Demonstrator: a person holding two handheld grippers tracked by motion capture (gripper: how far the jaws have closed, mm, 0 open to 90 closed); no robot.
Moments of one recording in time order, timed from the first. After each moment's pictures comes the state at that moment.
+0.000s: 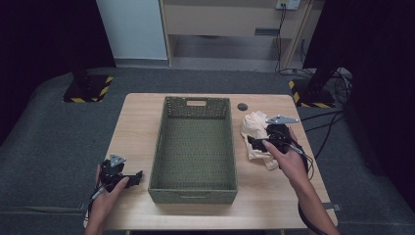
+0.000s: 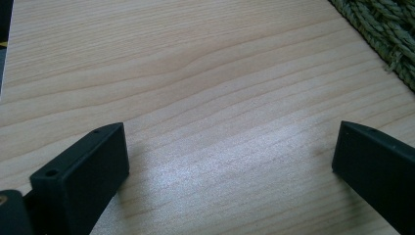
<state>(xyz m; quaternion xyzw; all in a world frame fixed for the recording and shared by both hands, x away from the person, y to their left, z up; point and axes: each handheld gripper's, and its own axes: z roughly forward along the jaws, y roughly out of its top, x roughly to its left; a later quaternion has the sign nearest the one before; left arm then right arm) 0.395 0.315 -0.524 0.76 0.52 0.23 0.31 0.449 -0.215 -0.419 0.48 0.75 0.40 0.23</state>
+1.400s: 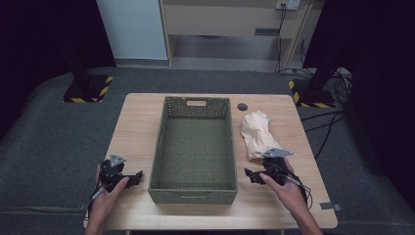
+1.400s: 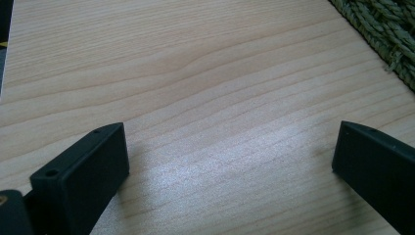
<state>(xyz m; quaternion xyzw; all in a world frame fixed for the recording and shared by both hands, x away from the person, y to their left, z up) 0.395 0.315 -0.524 0.76 0.52 0.23 0.31 0.389 -0.210 -0.493 0.46 0.78 0.37 0.18</state>
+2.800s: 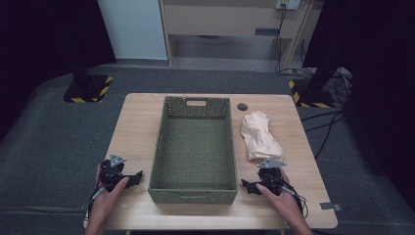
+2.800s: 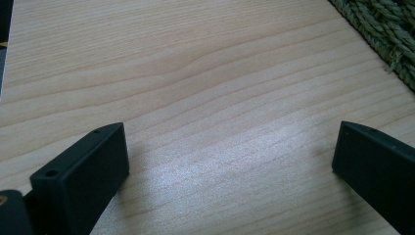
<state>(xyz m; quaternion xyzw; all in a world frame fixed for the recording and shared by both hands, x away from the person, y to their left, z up) 0.395 0.315 -0.524 0.76 0.52 0.23 0.31 0.376 -0.204 -0.532 0.47 0.79 0.36 0.16</state>
